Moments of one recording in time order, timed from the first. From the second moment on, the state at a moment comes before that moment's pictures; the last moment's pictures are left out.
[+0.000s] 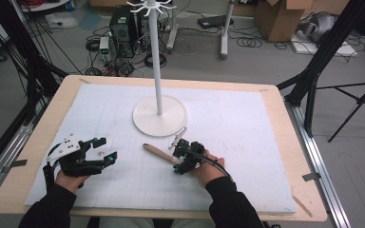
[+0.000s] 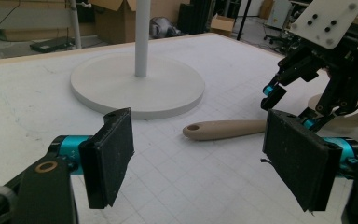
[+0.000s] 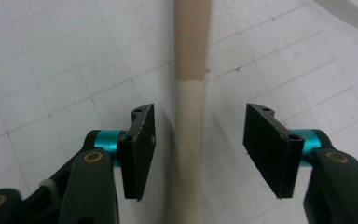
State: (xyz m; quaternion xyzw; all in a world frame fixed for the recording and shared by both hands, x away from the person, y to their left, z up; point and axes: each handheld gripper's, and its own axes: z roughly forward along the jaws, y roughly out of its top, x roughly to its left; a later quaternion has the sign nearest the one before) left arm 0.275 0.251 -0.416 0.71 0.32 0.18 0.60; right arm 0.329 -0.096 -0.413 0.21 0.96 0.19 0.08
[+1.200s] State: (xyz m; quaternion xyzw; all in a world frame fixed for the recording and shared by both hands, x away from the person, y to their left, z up) left arm 0.276 0.252 -0.417 0.71 0.32 0.17 0.60; right arm 0.332 -0.086 -0.410 0.24 0.95 0.17 0.04
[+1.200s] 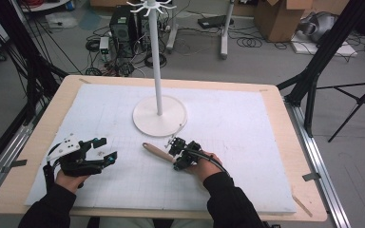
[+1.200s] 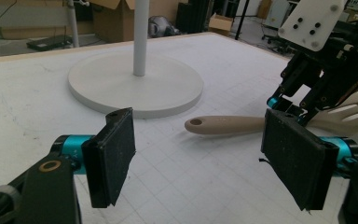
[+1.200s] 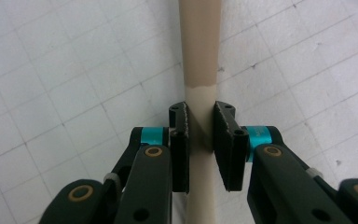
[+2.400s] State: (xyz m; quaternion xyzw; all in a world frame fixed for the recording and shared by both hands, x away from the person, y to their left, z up) left arm 0.274 0.249 -0.416 0.71 0.32 0.17 0.60; right arm 0.305 -0.164 -0.351 0.27 0.84 0.46 0.07
